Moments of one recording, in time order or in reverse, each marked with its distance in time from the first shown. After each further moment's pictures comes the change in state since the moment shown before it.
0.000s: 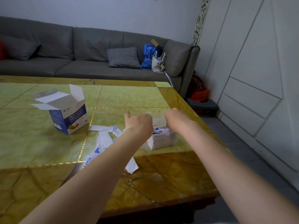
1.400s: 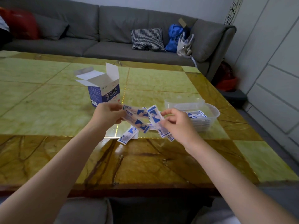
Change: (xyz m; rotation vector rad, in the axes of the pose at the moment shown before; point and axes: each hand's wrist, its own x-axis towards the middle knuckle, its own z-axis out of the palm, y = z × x) left_hand -0.065 -0.159 0.019 -1.192 0.174 -0.430; right_hand -0.054 -0.086 0.050 1.096 0.088 -0.134
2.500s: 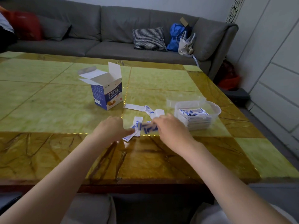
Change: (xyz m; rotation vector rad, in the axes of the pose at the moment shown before) left_hand -0.012 -0.014 0.004 1.102 -0.238 0.045; right_hand -0.002 0.001 0.018 -0.845 -0.071 -0.420
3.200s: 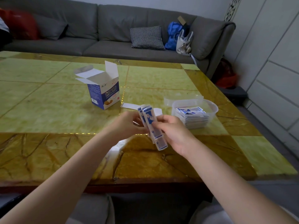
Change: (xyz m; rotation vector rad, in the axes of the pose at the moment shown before) left_hand -0.007 0.029 0.001 -0.770 -0.068 0.316; right_hand -0.006 -0.003 -0.005 1.363 -0.099 0.631
